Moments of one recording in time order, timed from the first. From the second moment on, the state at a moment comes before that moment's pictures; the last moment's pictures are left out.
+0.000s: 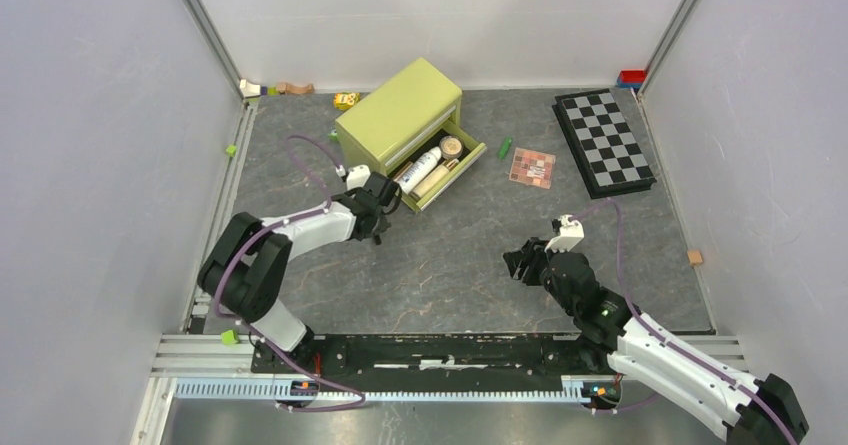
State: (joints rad) left arm -0.56 1.62 0.86 -0.33 -0.44 -0.80; right arm 0.76 0.54 0.14 -0.04 0.33 0.65
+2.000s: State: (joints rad) left arm -1.15 1.07 0.50 0.18 -0.05 -0.77; right arm 0.95 1.00 0.03 0.94 0.02 1.10
